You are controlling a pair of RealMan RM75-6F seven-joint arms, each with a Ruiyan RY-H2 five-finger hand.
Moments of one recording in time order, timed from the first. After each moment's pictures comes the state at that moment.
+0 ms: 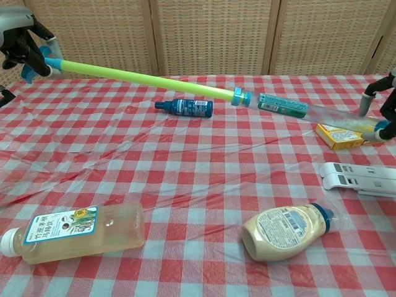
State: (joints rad) left arm -0.81 -1.41 -0.41 -1.76 0.44 1.36 0.67; right arm 0.46 -1.50 0.27 -1.59 -1.00 1.29 -0.45
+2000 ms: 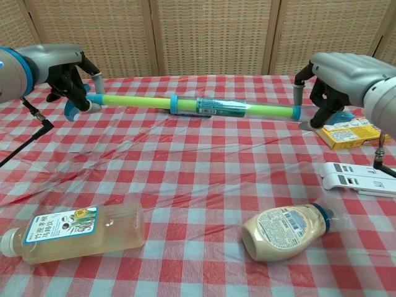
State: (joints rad) left arm -0.86 -1.47 -0.34 -1.83 0.43 1.30 0.69; right arm 0.64 -1.64 0.30 -1.67 -0.95 1.33 -0.73
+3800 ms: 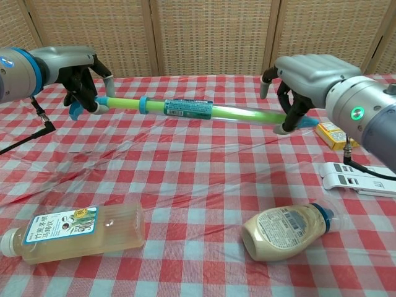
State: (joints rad) left arm -0.90 -1.43 -0.30 -1.77 0.47 1.16 0.62; right arm 0.73 -1.71 0.30 -1.68 -0.88 1.37 -0.89
